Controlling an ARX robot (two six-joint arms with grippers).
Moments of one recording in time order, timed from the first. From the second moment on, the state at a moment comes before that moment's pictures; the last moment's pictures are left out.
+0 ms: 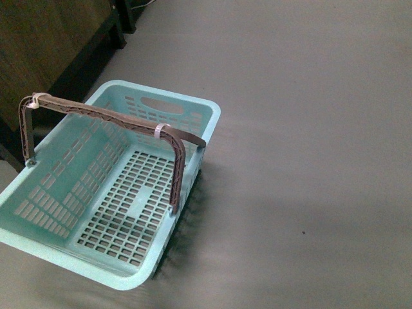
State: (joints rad) left arm 0.00 0.01 0.02 0.00 0.00 -0.01; right arm 0.00 0.00 0.02 0.00 0.00 0.00
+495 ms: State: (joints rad) left arm -0.01 0.90 0.31 0.17 0.09 -1.04; right arm 0.00 0.00 0.02 0.00 0.00 0.00
